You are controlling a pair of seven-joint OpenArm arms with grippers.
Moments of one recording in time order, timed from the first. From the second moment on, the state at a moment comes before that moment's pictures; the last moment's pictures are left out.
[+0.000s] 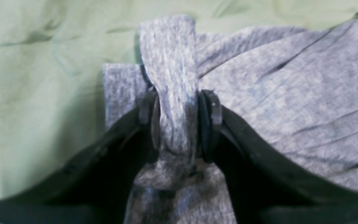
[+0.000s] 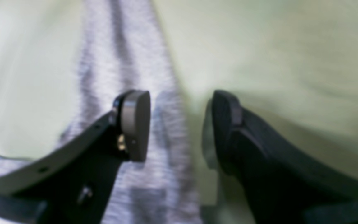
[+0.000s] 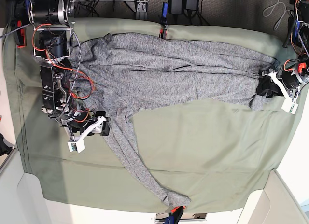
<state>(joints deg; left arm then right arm) 5.4 -40.1 -15.0 69.2 -43.5 -38.9 38.7 21.4 4.2 1.3 56.8 18.8 20.3 -34.8</state>
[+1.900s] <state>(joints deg) 5.4 -37.7 -20.4 85.0 -60.8 -38.7 53.4 2.7 -1.0 1.3 91.9 14.6 21.1 -36.5</state>
